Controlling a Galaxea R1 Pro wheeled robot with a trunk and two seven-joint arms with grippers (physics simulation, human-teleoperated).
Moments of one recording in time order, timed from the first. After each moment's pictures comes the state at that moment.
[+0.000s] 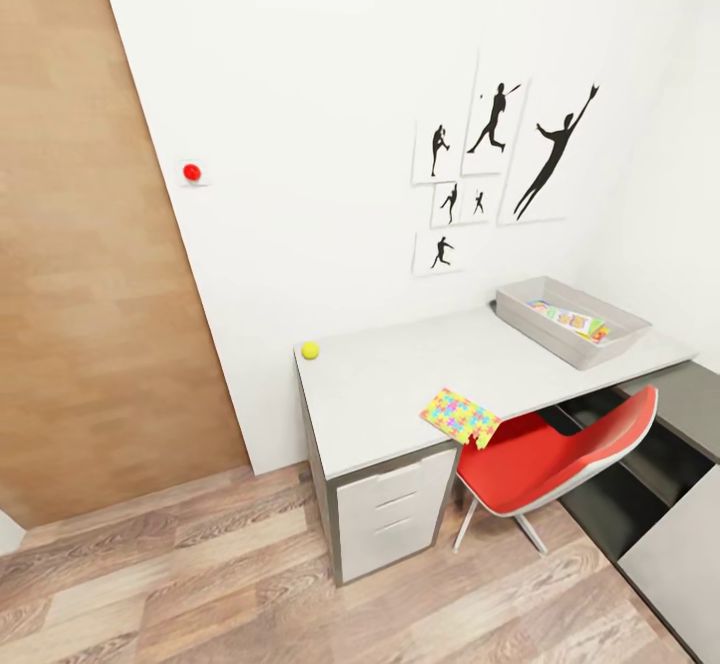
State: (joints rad) left arm -0.20 0.07 -0.05 -0.02 -0.02 -0.16 0.14; right arm -0.20 0.03 0.27 -0.44 -0.57 -0.15 -0.57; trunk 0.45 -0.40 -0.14
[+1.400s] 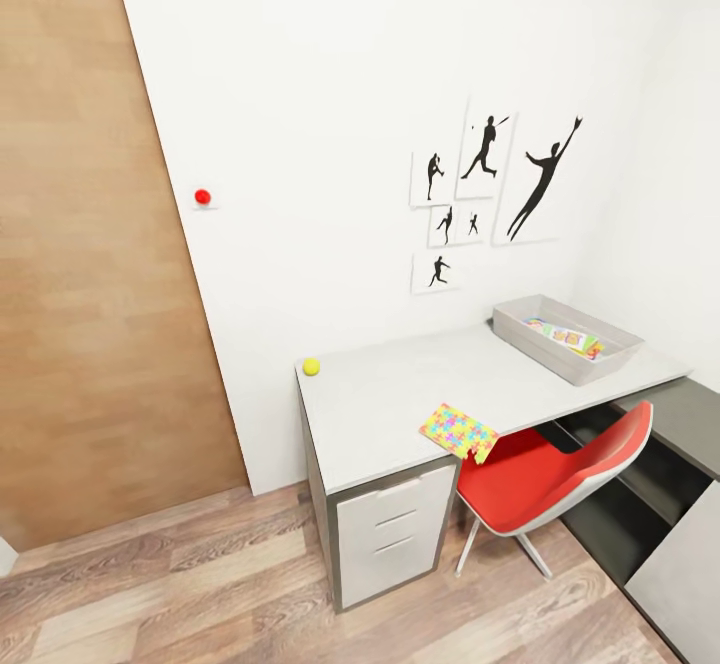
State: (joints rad) left arm -0.20 0.05 -0.05 -0.04 -0.02 -0.16 0.14; right arm -0.20 0.03 0.27 -0.44 -0.58 -0.16 -0.57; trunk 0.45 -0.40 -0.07
